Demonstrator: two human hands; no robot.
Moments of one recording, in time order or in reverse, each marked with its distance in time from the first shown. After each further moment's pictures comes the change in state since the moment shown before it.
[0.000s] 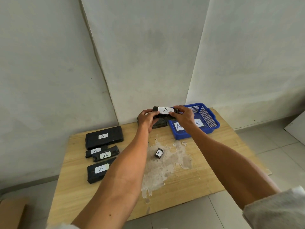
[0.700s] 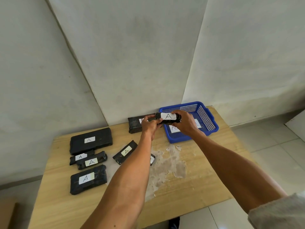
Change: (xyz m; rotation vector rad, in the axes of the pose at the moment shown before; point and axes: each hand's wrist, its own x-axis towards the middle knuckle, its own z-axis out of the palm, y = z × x) left_hand 0.067 -0.060 0.059 0.011 0.027 -0.060; right_hand 0.085 0.059 -0.028 -0.513 -0.192 -0.243
